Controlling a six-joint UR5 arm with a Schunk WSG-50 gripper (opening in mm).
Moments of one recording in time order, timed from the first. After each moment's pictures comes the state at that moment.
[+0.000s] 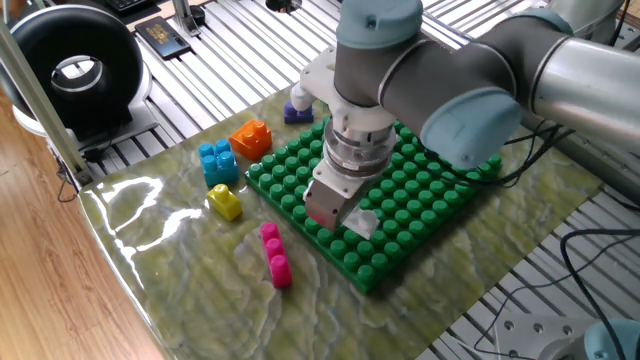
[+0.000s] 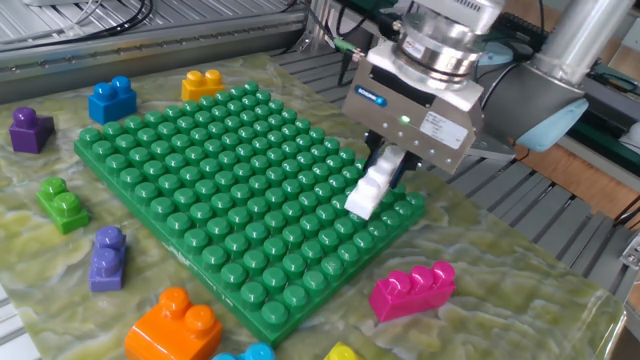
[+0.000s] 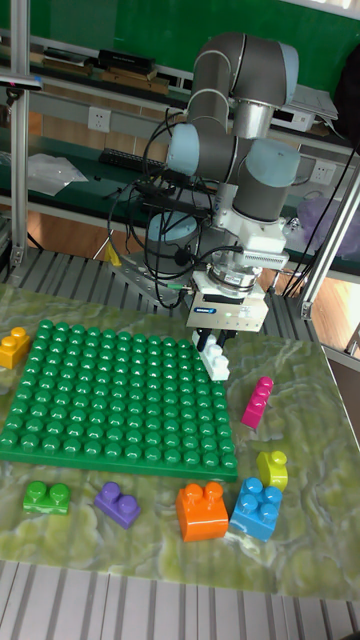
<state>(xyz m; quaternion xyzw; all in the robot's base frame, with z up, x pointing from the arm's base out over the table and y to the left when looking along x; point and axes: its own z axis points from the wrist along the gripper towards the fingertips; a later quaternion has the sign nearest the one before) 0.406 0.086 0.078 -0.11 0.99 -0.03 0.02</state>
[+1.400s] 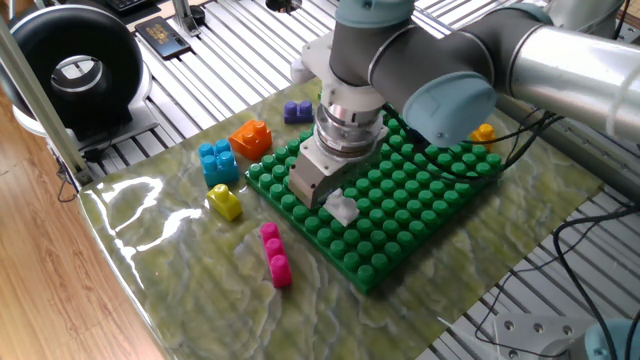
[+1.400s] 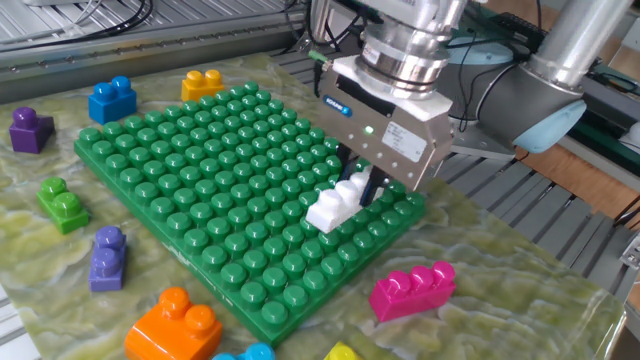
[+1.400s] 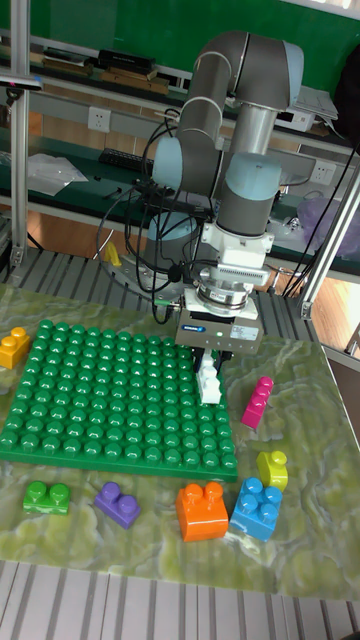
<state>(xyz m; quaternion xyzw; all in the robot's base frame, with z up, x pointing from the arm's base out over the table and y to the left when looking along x) 0.455 0.085 0.062 -0.02 1.00 0.01 0.05</state>
